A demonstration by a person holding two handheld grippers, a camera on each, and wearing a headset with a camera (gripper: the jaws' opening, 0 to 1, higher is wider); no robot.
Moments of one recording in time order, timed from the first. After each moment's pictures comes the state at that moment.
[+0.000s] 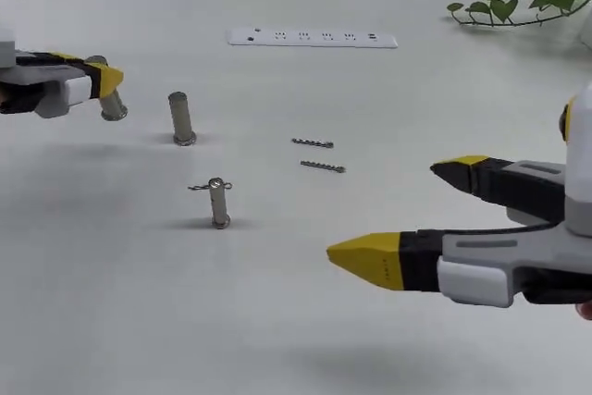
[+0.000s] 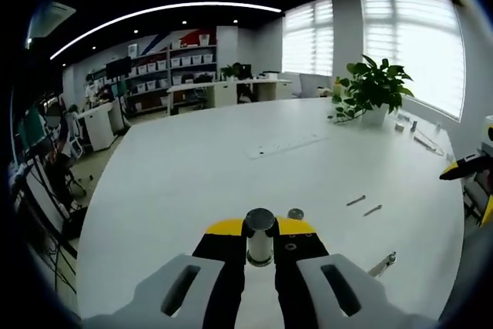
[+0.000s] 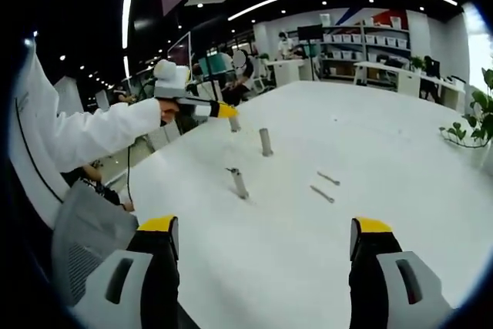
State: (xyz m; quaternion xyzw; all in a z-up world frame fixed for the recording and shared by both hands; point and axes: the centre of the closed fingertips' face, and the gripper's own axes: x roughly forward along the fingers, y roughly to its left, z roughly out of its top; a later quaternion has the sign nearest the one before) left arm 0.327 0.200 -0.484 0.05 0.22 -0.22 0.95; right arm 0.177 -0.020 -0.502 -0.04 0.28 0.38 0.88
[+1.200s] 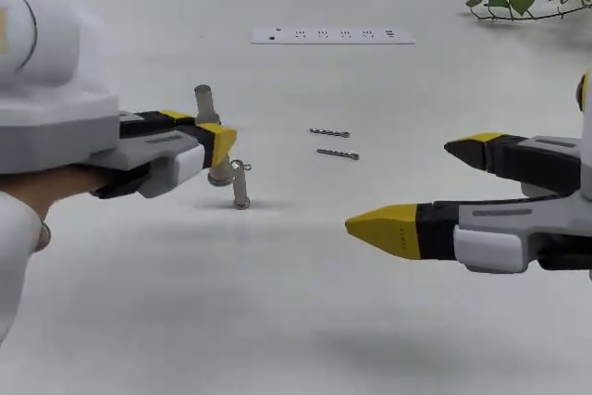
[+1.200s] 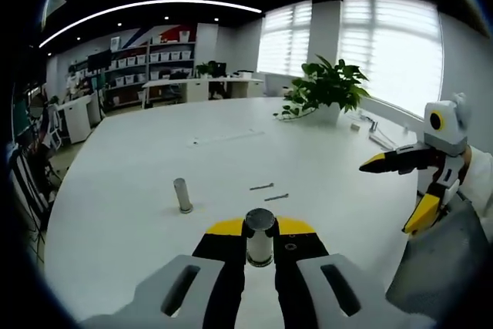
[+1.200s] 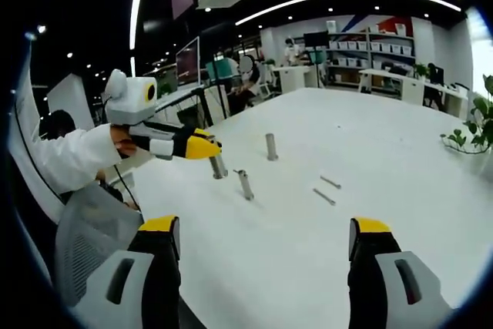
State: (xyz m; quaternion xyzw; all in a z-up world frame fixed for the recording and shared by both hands) left arm 0.222 0.105 -0.492 0.01 0.23 -0.29 0.93; right arm 0.170 -0.029 -0.494 -0.04 0.26 0.39 0.88
